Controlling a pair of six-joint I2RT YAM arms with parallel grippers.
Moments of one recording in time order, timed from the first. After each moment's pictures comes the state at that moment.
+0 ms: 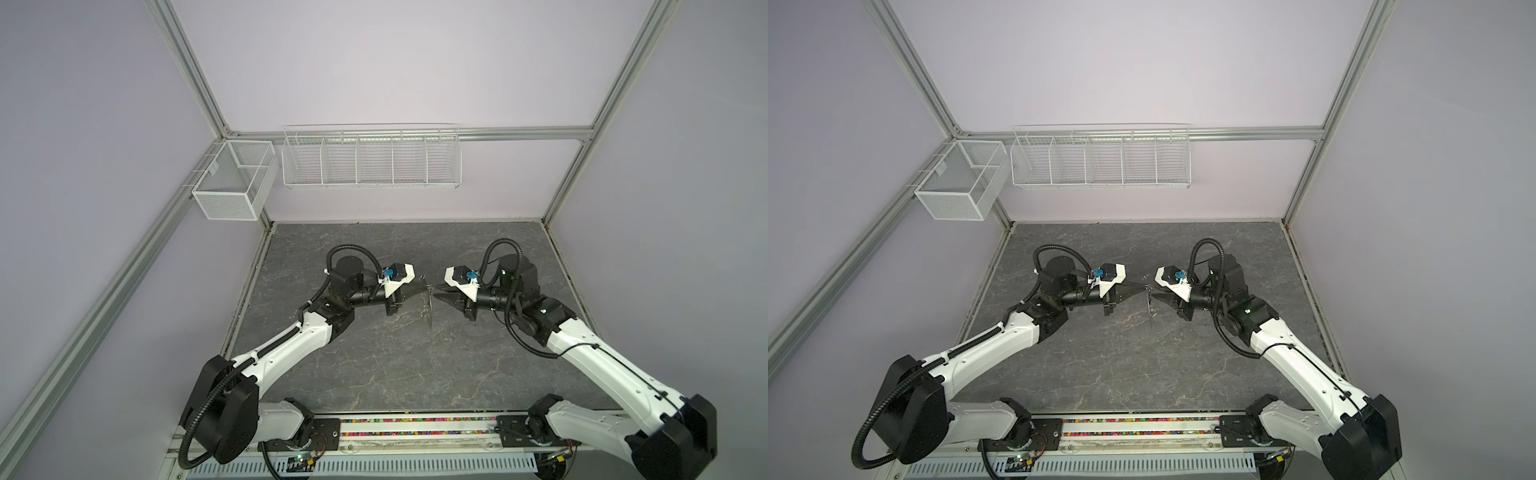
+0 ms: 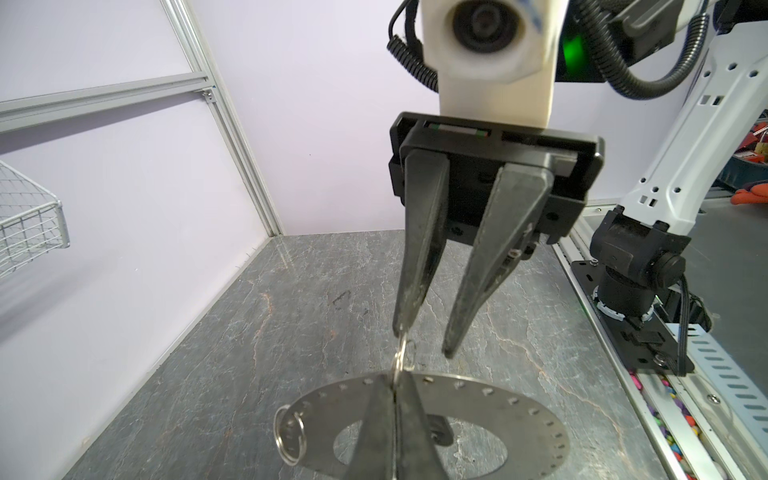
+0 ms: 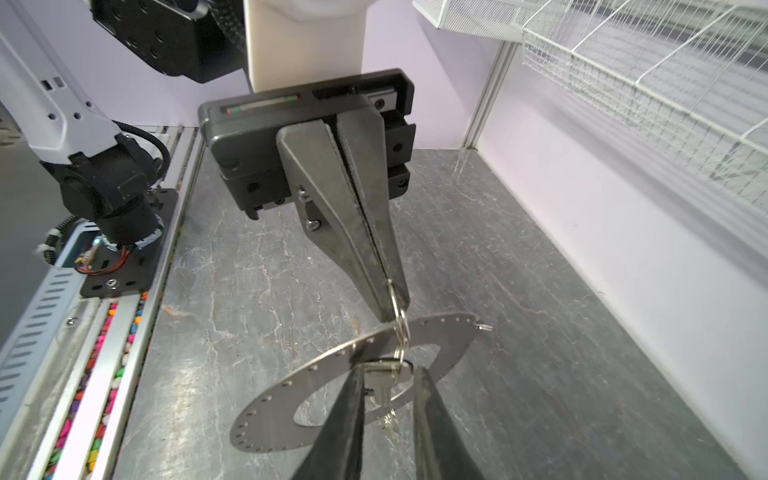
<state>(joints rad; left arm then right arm) -0.62 1.32 0.84 0.35 0.84 0.30 0.53 1.12 0.91 -0.21 -0.68 -0.44</state>
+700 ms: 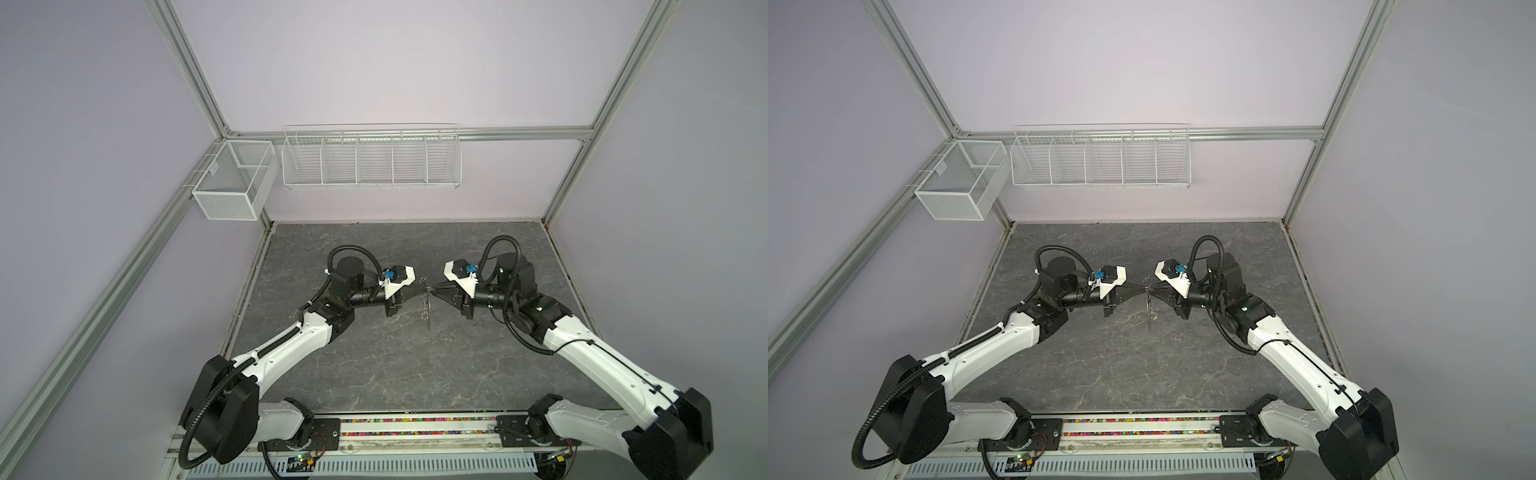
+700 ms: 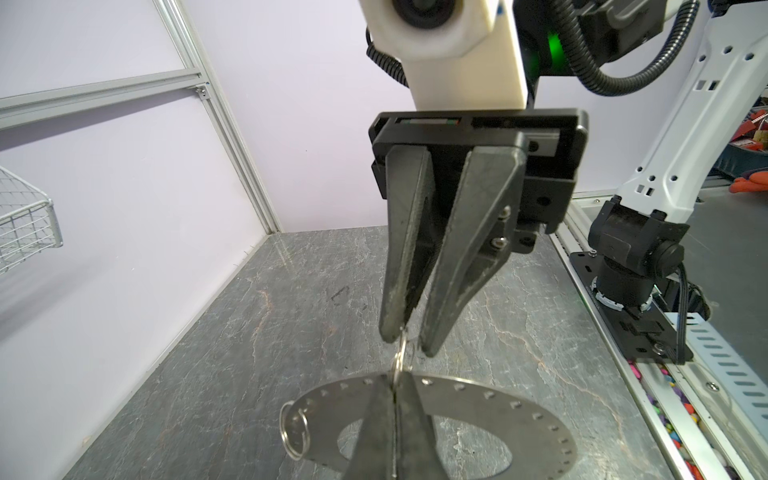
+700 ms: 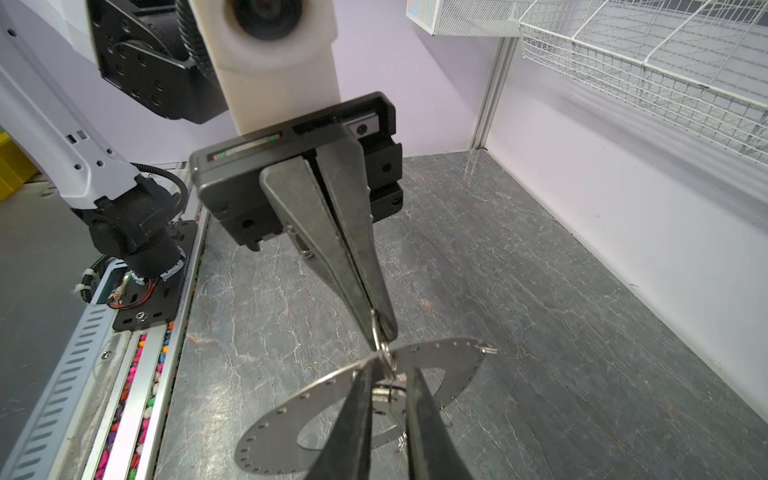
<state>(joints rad) -0.62 1.32 0.84 0.33 0.85 0.33 0.53 1.15 0.91 -0.16 -0.70 -0.34</state>
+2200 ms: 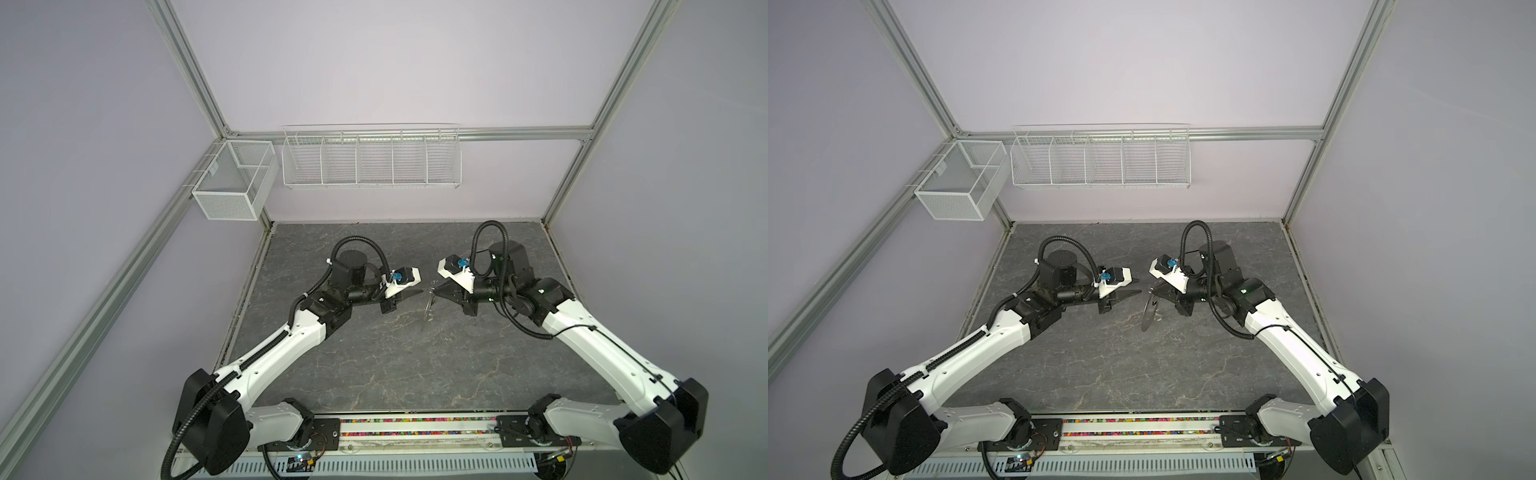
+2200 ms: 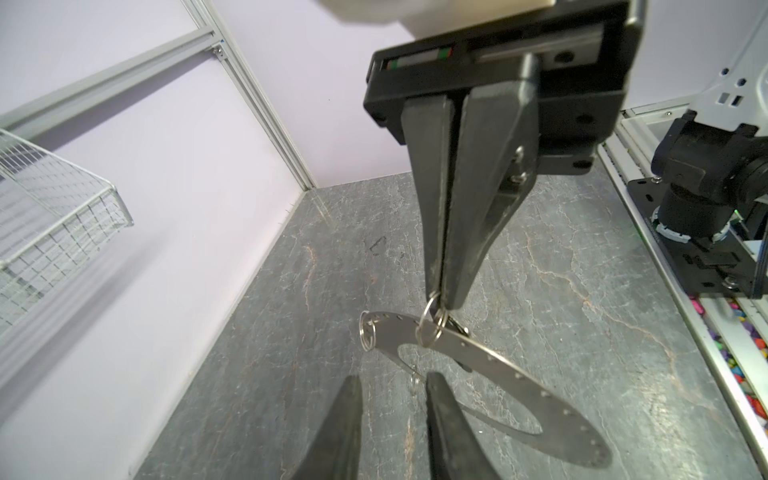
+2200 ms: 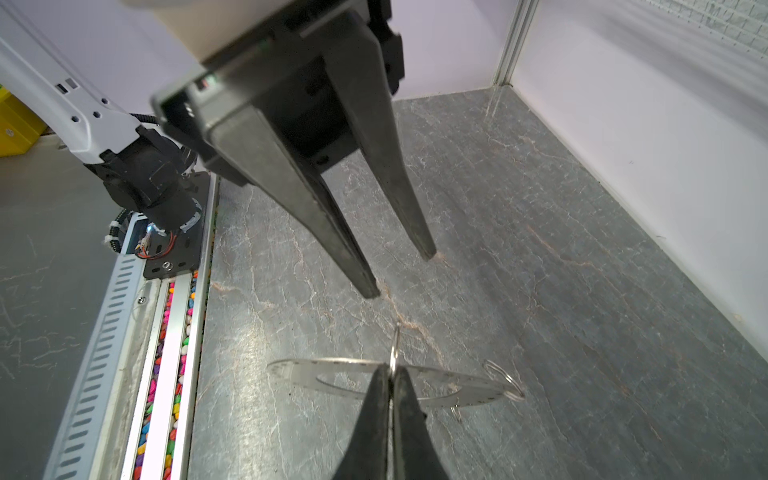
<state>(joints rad) -0.66 1.26 0.97 -0.06 0.64 0.60 0.53 1.23 1.13 -0.55 -0.66 -0.47</state>
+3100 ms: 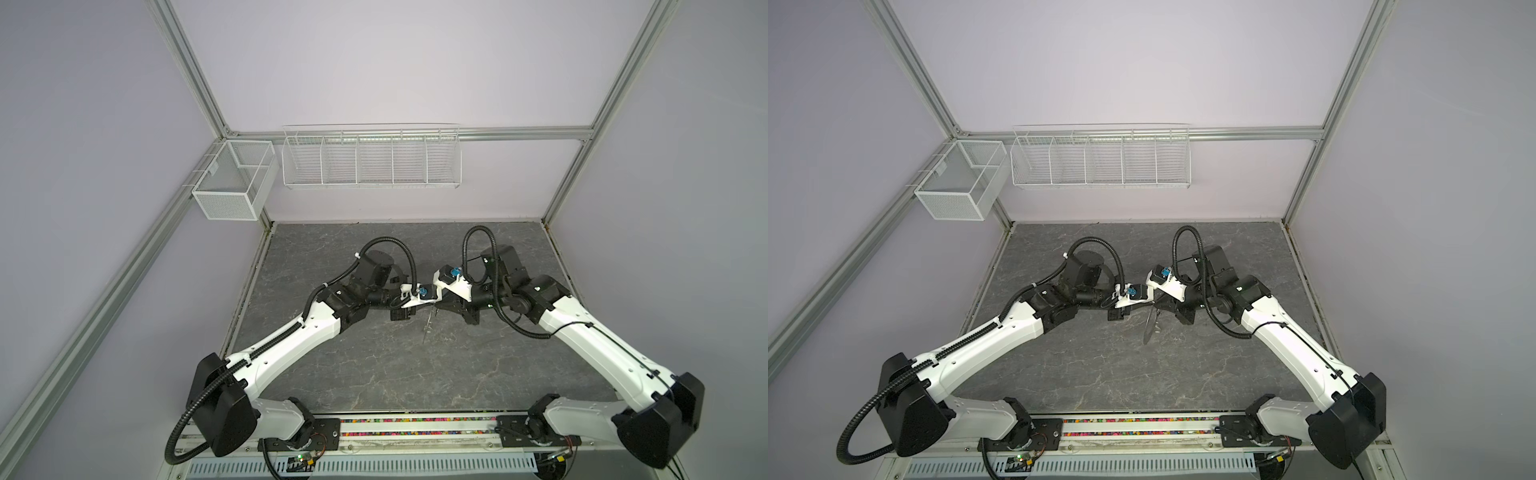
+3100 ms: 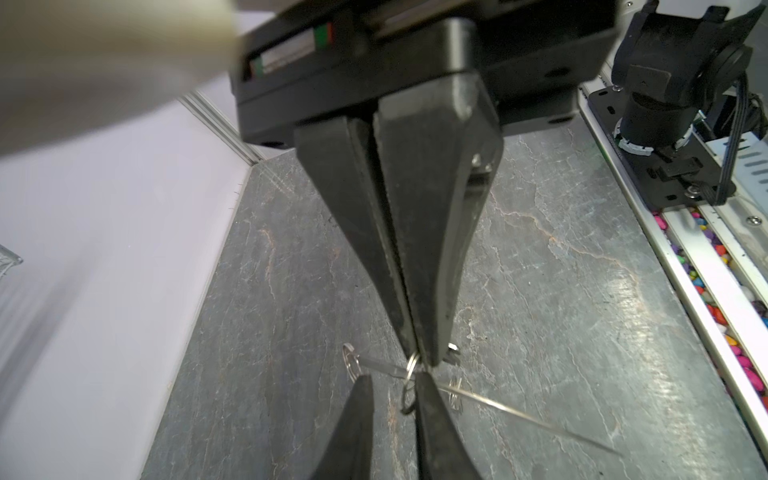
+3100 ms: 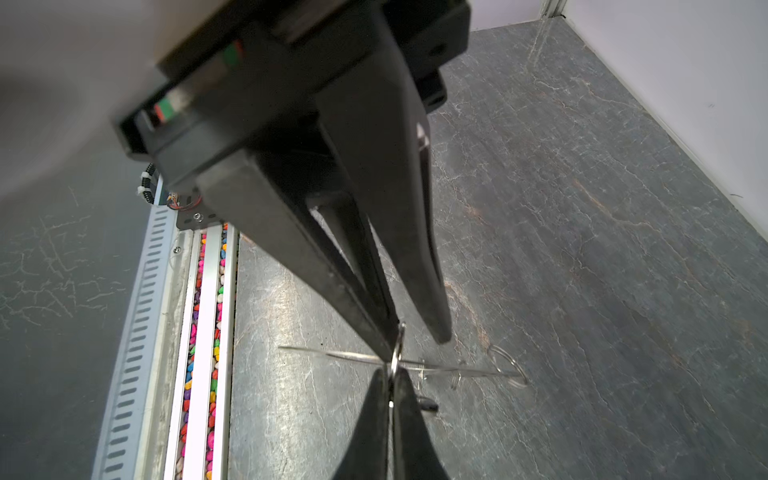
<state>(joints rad) -0.79 1.36 1.12 -0.33 0.54 0.79 0.57 1.26 1.17 -0.73 -0.63 -0.54</state>
